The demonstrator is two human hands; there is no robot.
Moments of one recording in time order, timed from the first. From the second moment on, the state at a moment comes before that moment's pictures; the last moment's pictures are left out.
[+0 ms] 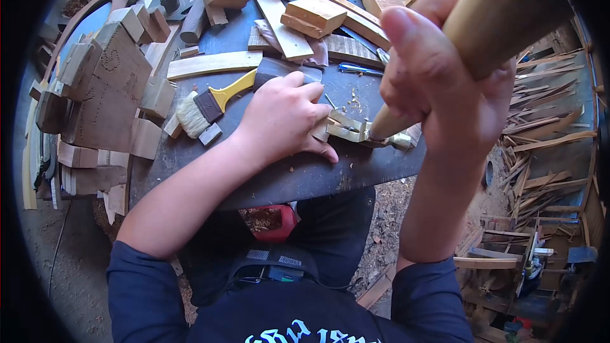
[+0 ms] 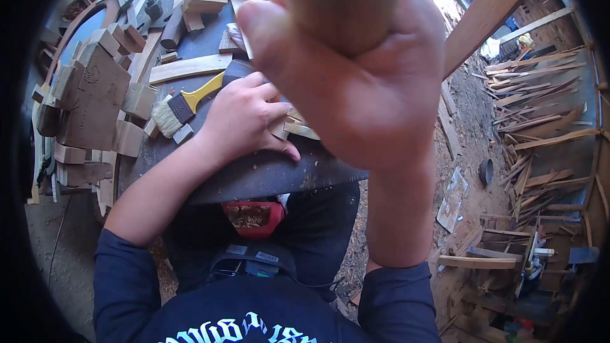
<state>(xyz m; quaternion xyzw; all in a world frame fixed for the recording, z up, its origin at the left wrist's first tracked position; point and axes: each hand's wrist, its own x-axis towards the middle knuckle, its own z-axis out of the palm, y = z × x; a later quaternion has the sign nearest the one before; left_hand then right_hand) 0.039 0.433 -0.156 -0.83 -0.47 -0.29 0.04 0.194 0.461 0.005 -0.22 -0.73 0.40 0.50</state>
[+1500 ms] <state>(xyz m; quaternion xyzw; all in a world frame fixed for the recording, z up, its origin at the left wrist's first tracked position) 0.038 0.439 -0.153 -0.83 -0.47 -0.30 0.03 0.256 0.468 0.022 -0.24 -0.74 0.43 0.47</state>
